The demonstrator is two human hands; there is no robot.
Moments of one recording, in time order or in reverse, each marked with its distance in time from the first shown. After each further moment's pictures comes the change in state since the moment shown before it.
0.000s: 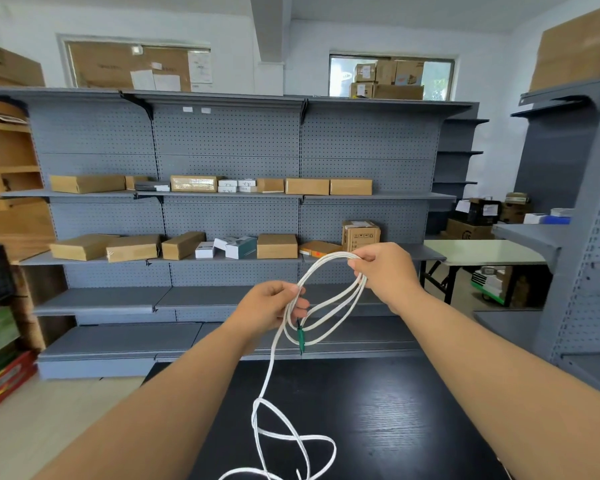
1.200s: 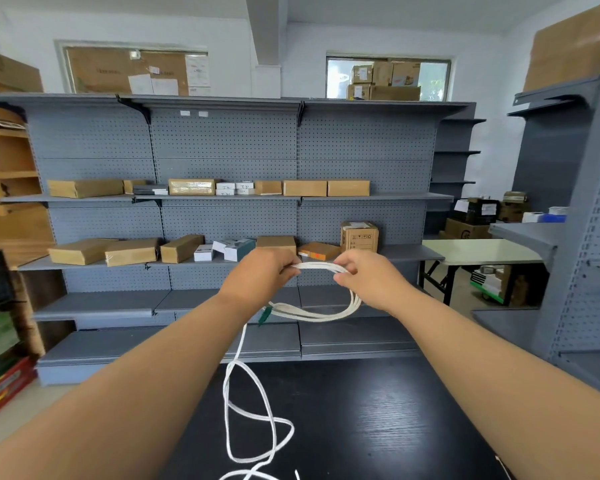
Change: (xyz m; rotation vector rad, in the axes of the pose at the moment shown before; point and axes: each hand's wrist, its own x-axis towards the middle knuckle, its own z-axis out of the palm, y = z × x) left_hand 0.008 0.054 -0.001 1.108 0.131 0.485; right_hand -0.007 -0.007 -0.004 -0.286 -0.238 -0.105
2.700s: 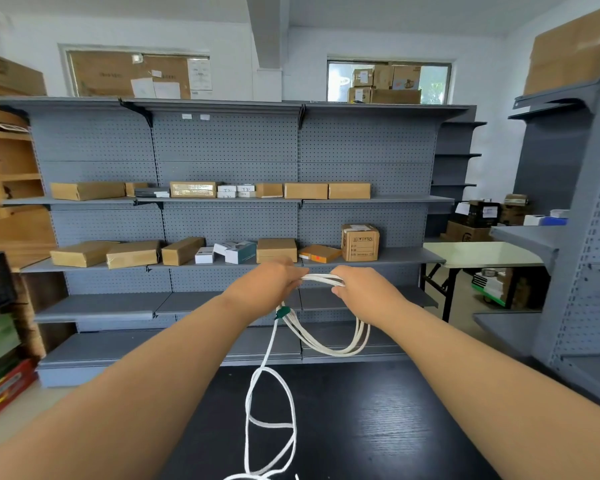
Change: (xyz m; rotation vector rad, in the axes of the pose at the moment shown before) left_hand 0.000 -0.006 0.009 0.173 -0.144 0.202; right_hand -0.003 0.002 0.014 -0.318 -0.086 -0.069
